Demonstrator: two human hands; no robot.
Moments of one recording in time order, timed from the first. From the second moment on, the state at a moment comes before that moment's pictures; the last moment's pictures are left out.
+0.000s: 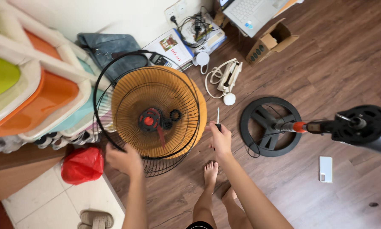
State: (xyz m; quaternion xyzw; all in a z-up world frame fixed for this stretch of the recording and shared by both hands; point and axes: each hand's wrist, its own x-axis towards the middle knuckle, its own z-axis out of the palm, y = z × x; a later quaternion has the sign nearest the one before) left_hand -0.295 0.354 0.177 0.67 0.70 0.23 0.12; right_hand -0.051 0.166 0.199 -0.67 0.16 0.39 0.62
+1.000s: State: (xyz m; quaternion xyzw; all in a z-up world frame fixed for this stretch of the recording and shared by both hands) left_hand 0.056 -0.037 0.246 0.46 0.27 -0.06 0.84; right_hand 0.098 -0.153 0.337 -0.75 0.10 0.09 0.64
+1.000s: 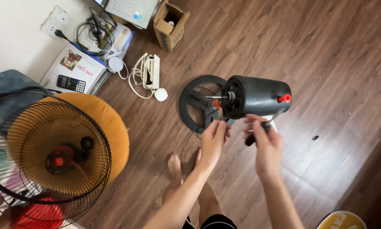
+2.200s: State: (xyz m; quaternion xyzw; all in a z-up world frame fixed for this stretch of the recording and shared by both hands) left_hand 0.032 0.050 0.273 0.68 0.29 -0.18 0.65; right_hand 0.154 -0.170 0.306 -0.97 0.07 0.07 0.22
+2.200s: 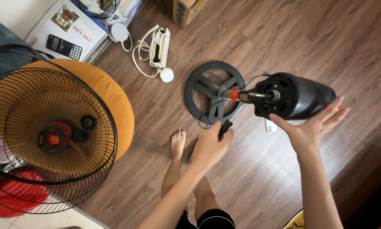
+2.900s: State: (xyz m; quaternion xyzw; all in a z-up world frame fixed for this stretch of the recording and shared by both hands) left_hand 0.057 0.052 0.301 0.65 0.23 -0.07 0.72; right_hand 0.269 -0.201 0.315 -0.93 -0.21 0.17 0.25
